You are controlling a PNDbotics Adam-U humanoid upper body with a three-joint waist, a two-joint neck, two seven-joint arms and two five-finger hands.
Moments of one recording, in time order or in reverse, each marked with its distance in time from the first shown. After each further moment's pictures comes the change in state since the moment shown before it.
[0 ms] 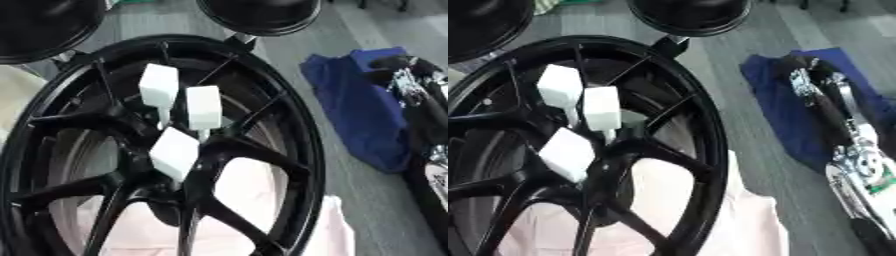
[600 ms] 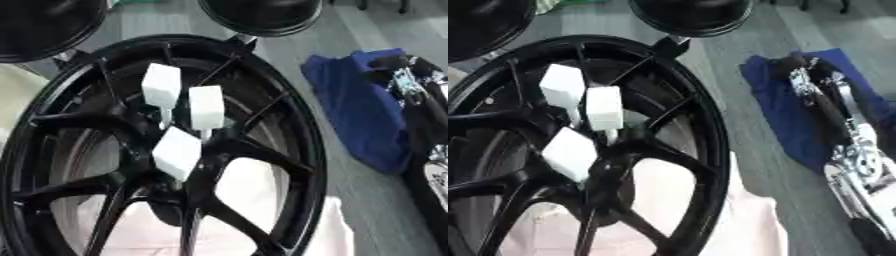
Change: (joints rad) left arm -0.029 -0.006 0.028 0.004 0.100 -0.036 0.114; right arm -0.003 0.001 0.000 0.000 -0.002 -0.002 0.003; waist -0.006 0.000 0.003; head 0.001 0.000
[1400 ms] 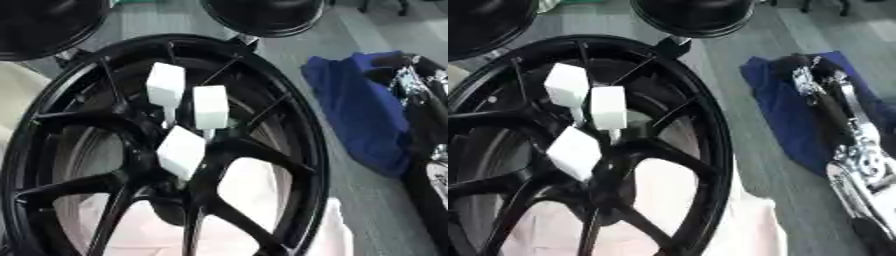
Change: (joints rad) left arm 0.032 -0.149 0.002 -0.350 0.378 0.029 0.578; right arm -0.004 0.001 0.000 0.000 -0.008 -0.006 0.004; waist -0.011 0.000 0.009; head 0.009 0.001
